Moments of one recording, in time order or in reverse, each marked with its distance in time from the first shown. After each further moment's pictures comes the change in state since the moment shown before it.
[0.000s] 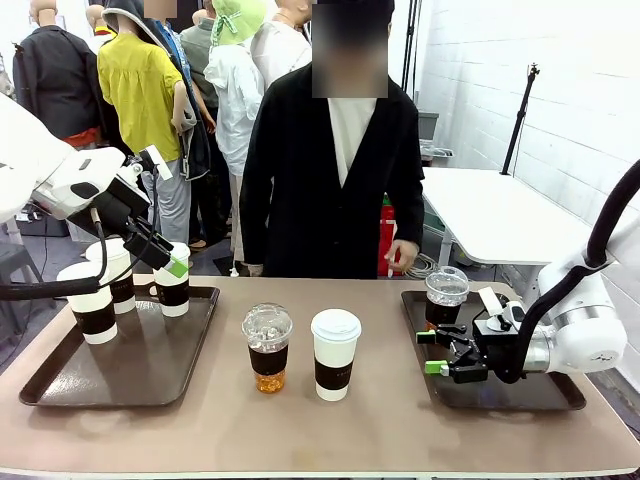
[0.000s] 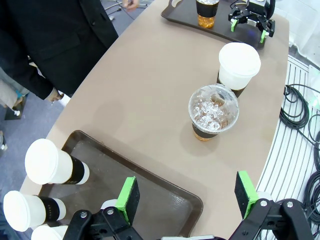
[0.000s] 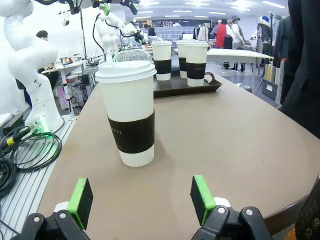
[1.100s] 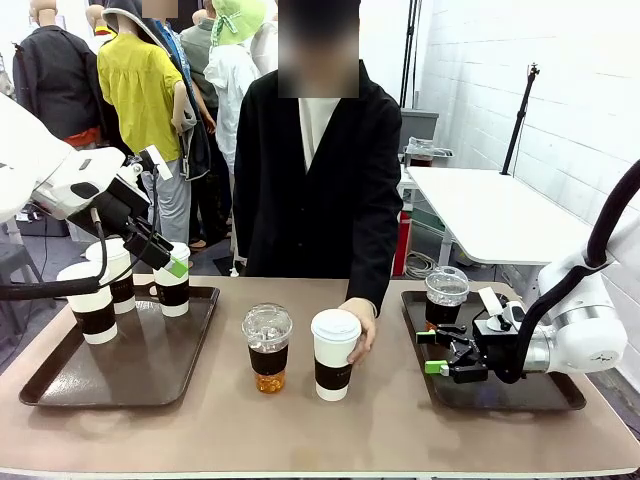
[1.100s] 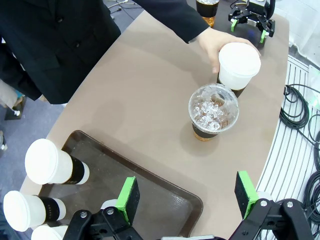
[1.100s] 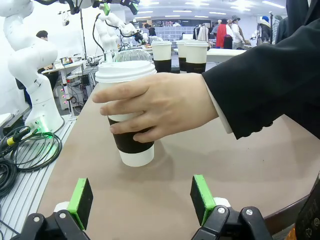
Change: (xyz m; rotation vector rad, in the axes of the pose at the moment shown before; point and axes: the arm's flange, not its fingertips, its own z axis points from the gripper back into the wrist) left arm 0.000 0.000 0.000 0.000 0.000 0.000; right arm 0.000 0.000 0.000 0.000 0.000 0.000
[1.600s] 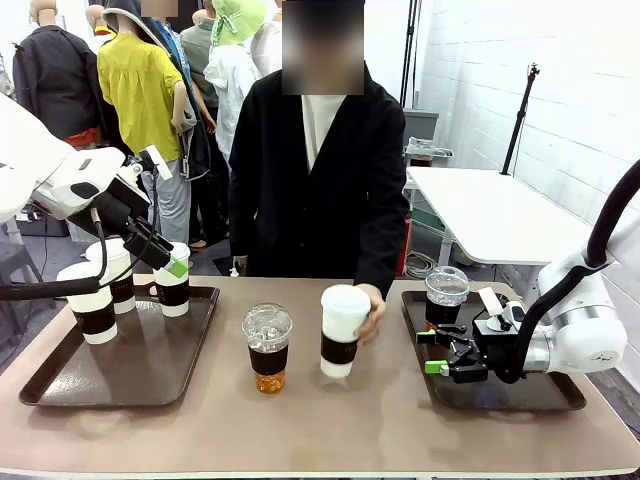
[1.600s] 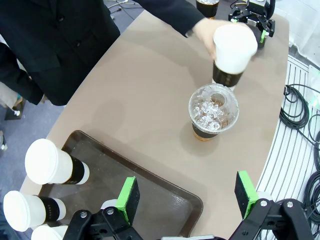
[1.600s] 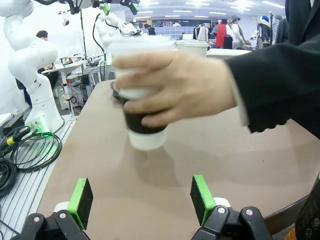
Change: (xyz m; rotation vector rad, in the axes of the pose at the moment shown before) left arm 0.000 0.000 0.000 0.000 0.000 0.000; right arm 0.000 0.000 0.000 0.000 0.000 0.000
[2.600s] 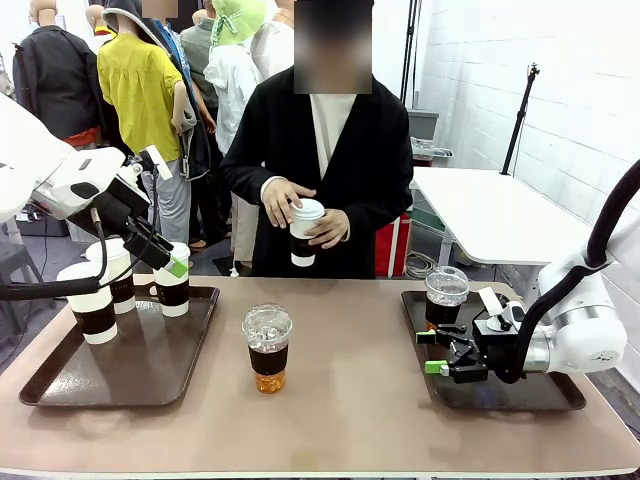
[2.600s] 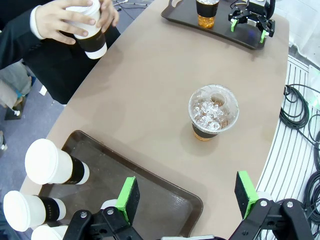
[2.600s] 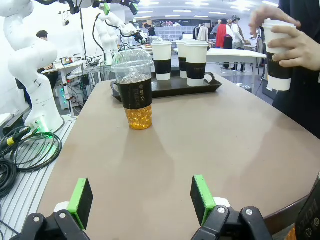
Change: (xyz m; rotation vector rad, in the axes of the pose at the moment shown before) left arm 0.000 0.000 0.000 0.000 0.000 0.000; right arm 0.000 0.000 0.000 0.000 0.000 0.000
